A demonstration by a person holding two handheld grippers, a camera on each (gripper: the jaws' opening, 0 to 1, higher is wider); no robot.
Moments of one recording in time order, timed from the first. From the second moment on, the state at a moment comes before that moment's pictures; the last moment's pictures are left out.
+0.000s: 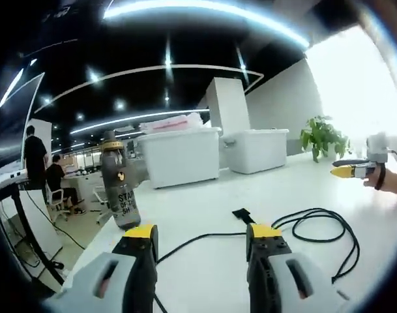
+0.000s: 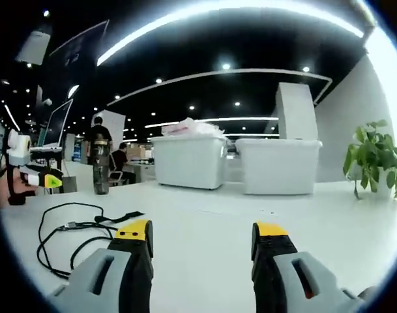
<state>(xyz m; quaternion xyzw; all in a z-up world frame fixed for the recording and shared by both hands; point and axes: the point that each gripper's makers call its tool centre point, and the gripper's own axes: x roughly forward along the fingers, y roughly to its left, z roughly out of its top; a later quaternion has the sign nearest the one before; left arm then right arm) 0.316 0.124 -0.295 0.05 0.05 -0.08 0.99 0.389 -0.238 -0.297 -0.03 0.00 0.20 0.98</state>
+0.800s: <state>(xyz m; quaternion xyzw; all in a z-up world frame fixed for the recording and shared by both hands) 0.318 0.132 -0.299 0.07 0.07 -0.15 0.98 0.381 -0.110 -0.287 -0.08 0.07 0.39 0.91</state>
